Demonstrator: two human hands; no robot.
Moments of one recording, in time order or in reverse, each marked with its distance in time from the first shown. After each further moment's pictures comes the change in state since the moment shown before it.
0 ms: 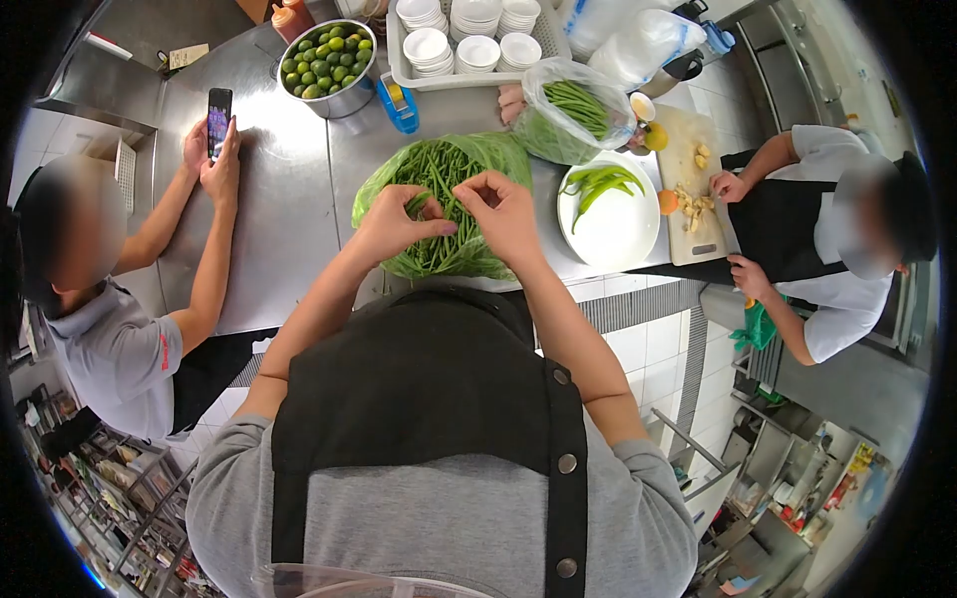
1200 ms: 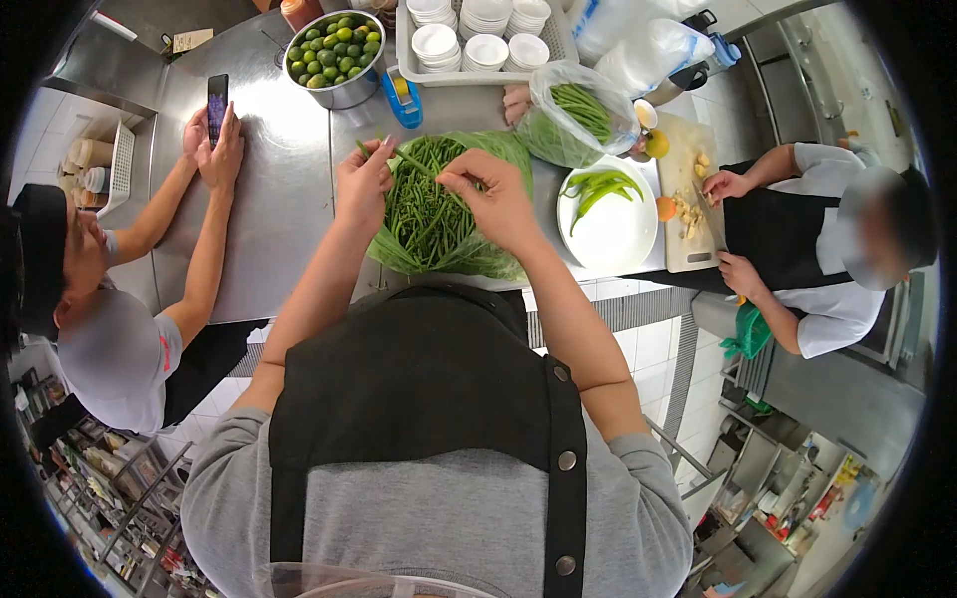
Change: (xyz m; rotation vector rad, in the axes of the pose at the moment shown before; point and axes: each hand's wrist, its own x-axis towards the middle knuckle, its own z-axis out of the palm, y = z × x) left_hand 0.035 -0.039 -0.010 -0.985 0.555 -0.121; right_hand 0.018 -0.030 0.002 -0.139 -0.219 -0.292
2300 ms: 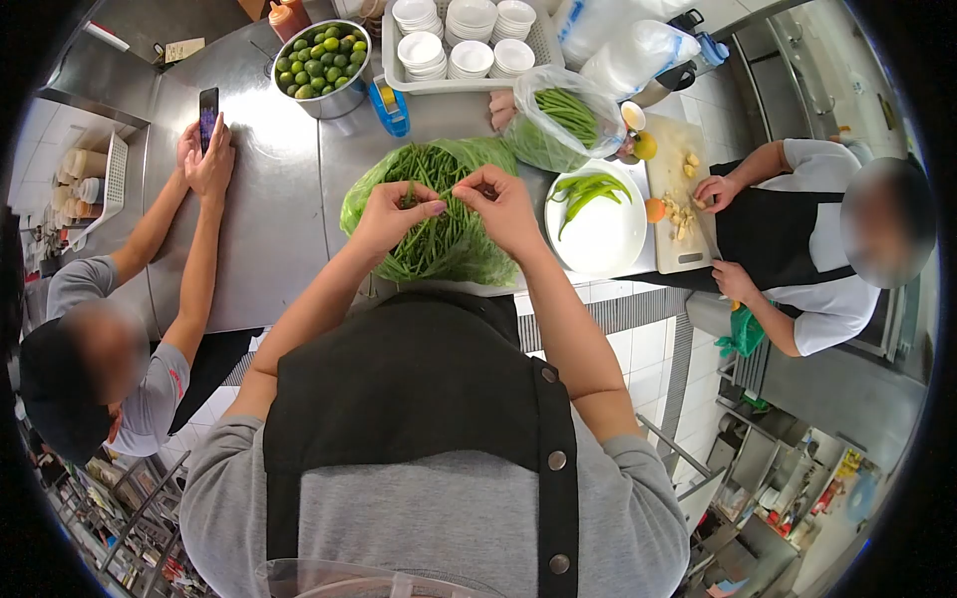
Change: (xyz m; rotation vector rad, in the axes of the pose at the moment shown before) left_hand -0.028 -0.019 0.012 0.665 -0.438 -0.013; right_hand -0.014 0.039 -0.019 0.193 0.089 0.329
